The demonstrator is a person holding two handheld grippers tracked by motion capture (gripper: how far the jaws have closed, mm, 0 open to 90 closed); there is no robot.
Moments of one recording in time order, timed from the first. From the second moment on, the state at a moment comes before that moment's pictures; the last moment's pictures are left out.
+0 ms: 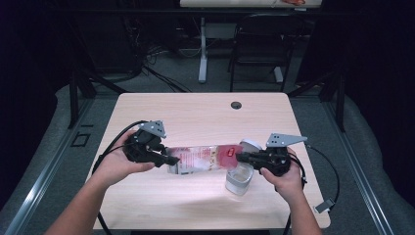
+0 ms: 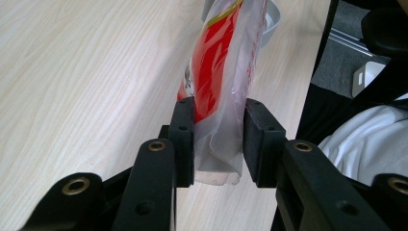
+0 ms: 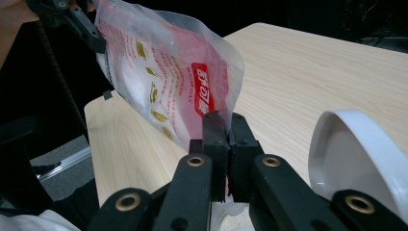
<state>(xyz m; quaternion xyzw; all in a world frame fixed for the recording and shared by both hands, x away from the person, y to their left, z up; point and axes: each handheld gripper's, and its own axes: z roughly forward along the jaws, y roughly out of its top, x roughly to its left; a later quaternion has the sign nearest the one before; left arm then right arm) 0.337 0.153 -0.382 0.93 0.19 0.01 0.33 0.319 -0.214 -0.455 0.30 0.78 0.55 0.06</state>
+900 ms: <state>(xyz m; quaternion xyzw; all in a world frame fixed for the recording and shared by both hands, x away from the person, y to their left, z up) 0.337 0.141 -0.369 0.93 0.18 0.02 0.31 0.318 -0.217 -0.457 0.30 0.78 0.55 0.07</state>
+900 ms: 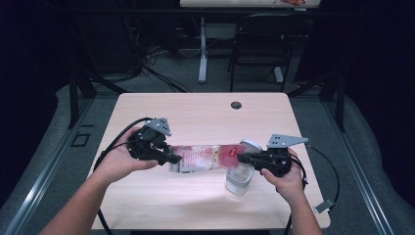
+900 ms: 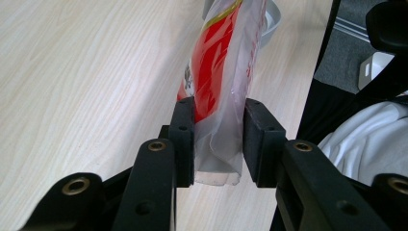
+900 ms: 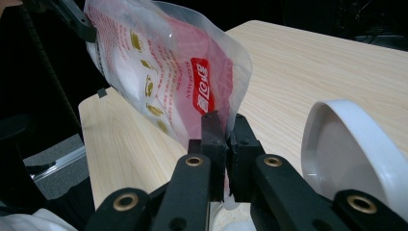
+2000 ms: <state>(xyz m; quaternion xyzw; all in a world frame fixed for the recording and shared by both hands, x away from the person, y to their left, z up) 0.336 0.126 -0.348 0.93 0.17 0.03 0.31 0.315 -0.225 -0.457 0.31 0.77 0.55 0.06</state>
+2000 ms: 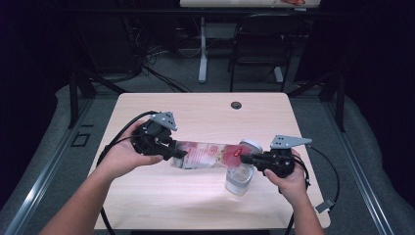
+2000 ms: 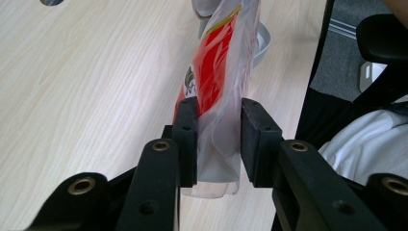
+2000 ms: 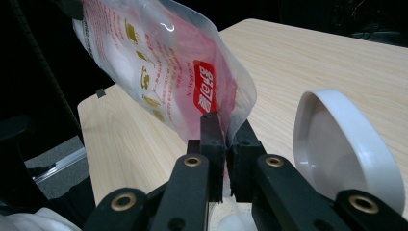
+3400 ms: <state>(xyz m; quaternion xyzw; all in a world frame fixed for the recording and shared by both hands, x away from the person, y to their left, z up) 0.337 0.113 -0.344 0.93 0.16 0.02 0.33 0.310 -0.236 -0.454 0.31 0.77 0.55 0.06</state>
